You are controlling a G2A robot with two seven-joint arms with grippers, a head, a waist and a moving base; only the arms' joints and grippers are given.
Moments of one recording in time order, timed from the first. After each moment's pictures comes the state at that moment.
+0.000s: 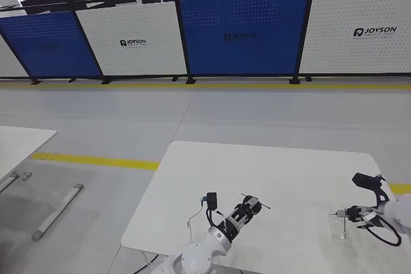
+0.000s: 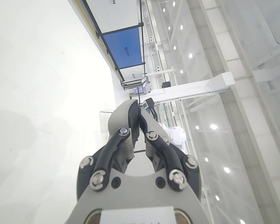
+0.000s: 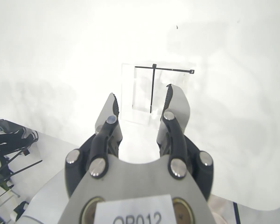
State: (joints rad) left arm 1.51 -1.27 -0.93 -1.71 -0.18 -0.12 0.06; right arm -1.04 -0.83 1.18 -1.50 -0.53 0.26 1.31
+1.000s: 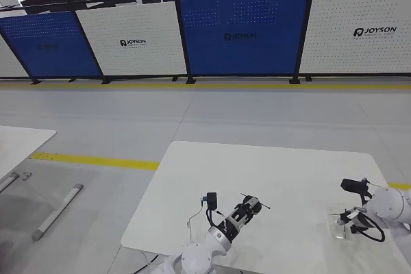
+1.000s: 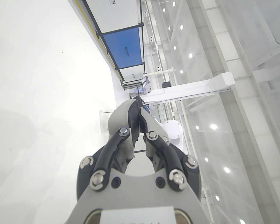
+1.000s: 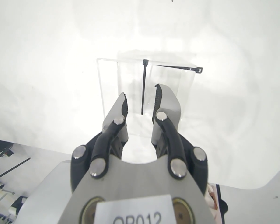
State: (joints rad) left arm 1.51 -1.27 -0.93 -1.71 -0.18 -0.12 0.06; right arm -0.89 -0.88 0.97 -1.36 -0.63 0.32 1.39
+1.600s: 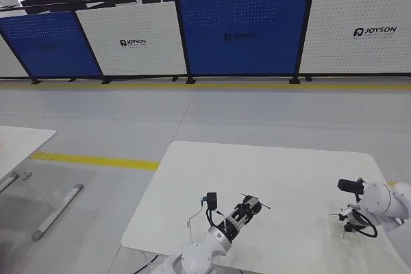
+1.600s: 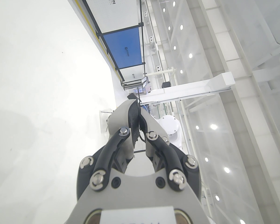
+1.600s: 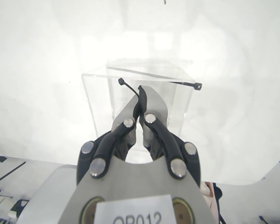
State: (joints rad) left arm 1.51 -1.27 -0.93 -1.71 -0.18 -0.12 0.06; right arm -0.81 -0.91 0.87 -1.27 -0.64 0.34 1.39
